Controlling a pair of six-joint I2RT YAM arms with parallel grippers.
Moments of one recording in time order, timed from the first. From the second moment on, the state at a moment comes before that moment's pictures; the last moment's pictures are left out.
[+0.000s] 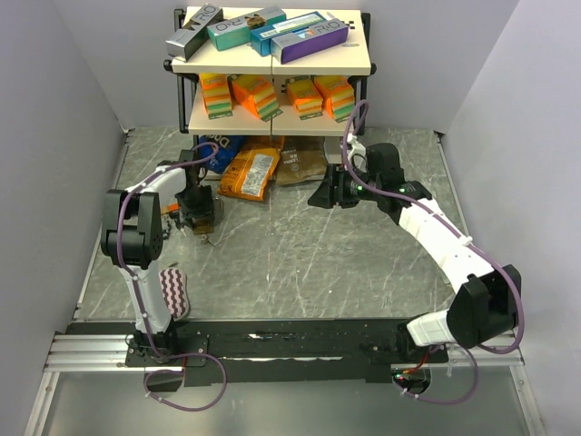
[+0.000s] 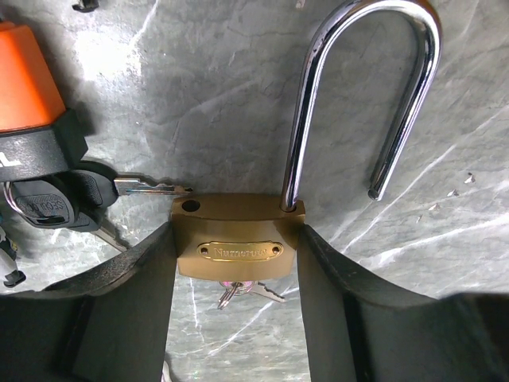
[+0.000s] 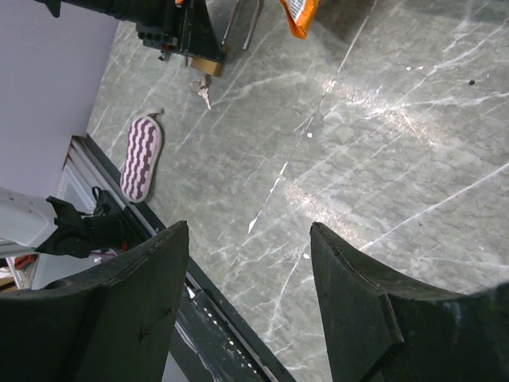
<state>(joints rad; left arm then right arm) -0.09 2.00 1.42 -0.79 0.00 -0.31 0.35 1.38 1.17 -0.40 -0.56 0.38</state>
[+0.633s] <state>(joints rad) -0.09 1.95 1.42 -0.72 0.01 -0.33 0.30 1.30 1.17 -0.44 -0.52 0.36</state>
